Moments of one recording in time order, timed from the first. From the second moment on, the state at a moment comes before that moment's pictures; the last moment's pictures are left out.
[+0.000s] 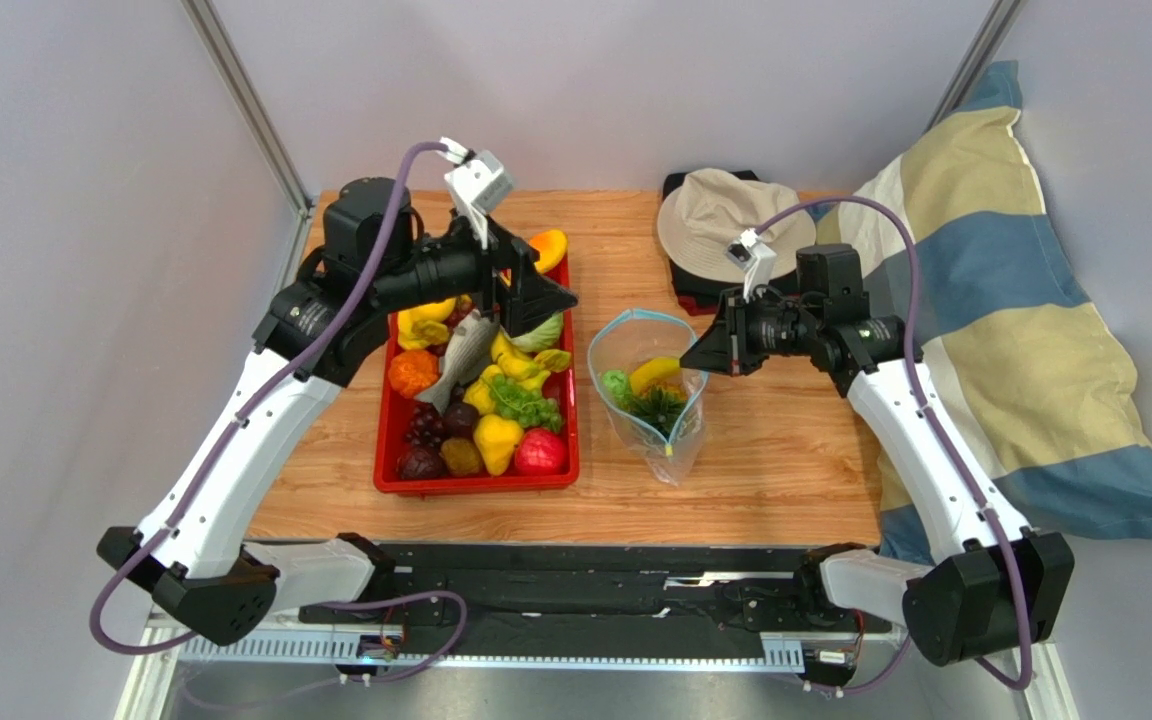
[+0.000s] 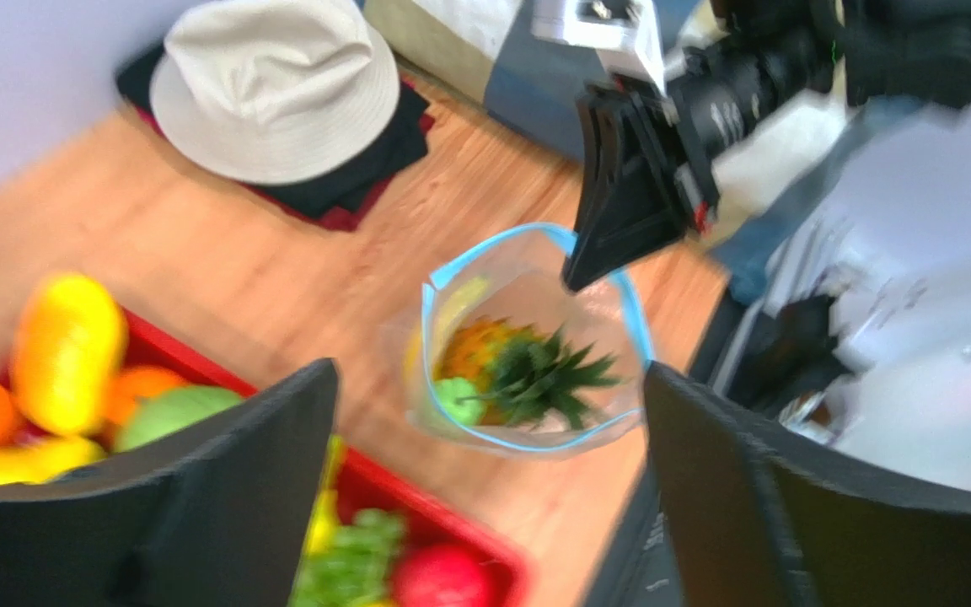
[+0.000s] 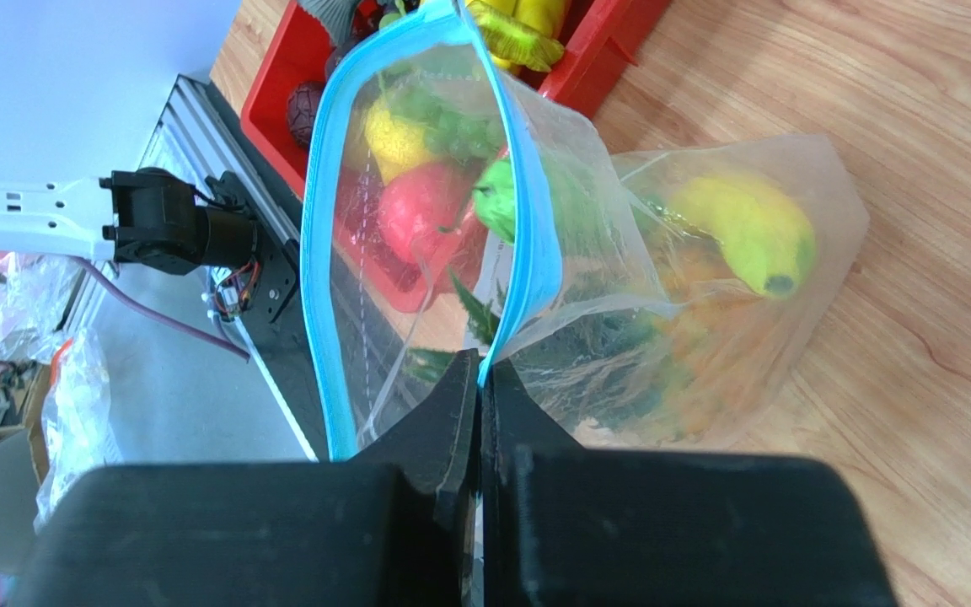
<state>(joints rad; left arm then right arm) -0.55 1.23 1.57 -0.57 0.51 -0.15 0.22 1.18 1.13 -0.66 -0.79 0.12</state>
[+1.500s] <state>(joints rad) -0.04 1.66 1.54 -0.87 0.28 0.32 0.22 1.39 1.30 -0.78 -0.76 -0.01</state>
